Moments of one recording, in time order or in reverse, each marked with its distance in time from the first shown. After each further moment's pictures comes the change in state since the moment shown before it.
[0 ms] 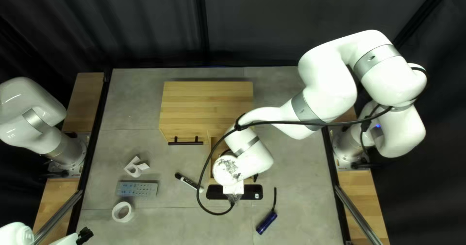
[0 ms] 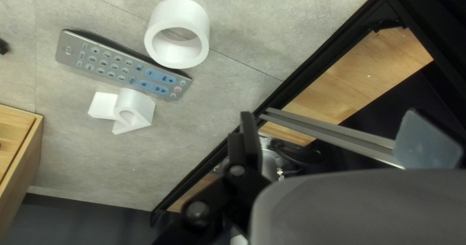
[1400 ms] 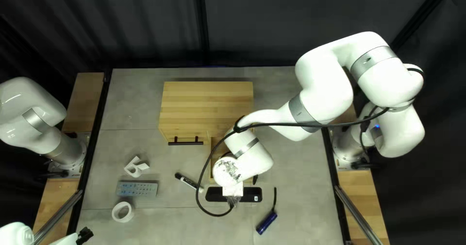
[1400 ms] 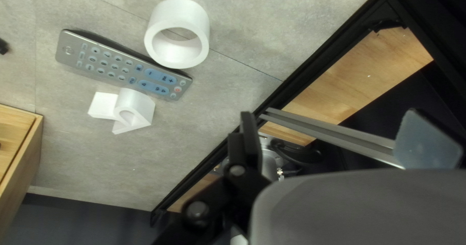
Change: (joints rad) left arm 0.000 0.000 0.000 0.000 0.000 0.000 0.000; right arm -0.036 0.030 -0.020 -0.059 0.002 -0.119 -0.003
